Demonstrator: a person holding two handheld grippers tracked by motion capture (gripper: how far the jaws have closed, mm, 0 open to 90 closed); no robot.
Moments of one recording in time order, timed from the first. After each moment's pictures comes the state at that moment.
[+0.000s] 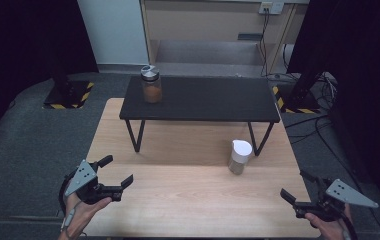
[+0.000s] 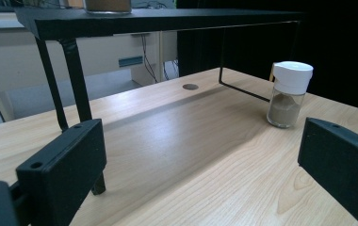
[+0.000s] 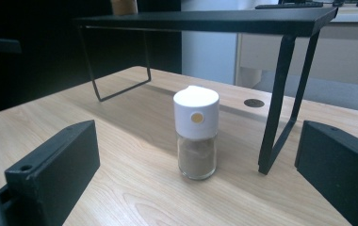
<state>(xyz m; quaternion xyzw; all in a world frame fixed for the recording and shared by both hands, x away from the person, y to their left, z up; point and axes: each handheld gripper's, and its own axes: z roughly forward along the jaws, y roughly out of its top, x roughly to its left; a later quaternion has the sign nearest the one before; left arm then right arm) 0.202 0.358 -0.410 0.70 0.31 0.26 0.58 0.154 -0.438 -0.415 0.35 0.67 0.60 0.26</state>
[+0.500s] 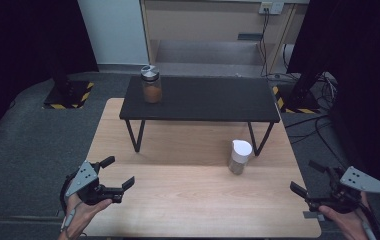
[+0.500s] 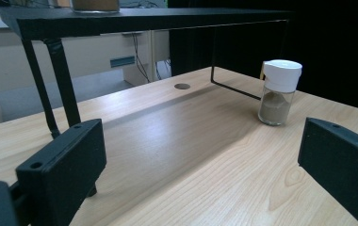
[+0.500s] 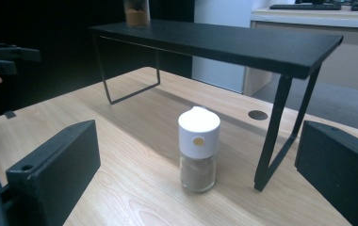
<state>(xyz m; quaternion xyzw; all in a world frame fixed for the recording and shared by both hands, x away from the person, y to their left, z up) 0.204 0.359 -0.410 0.71 0.30 0.26 0.59 0.166 -0.454 -0.361 0.32 0.70 0.59 0.24</state>
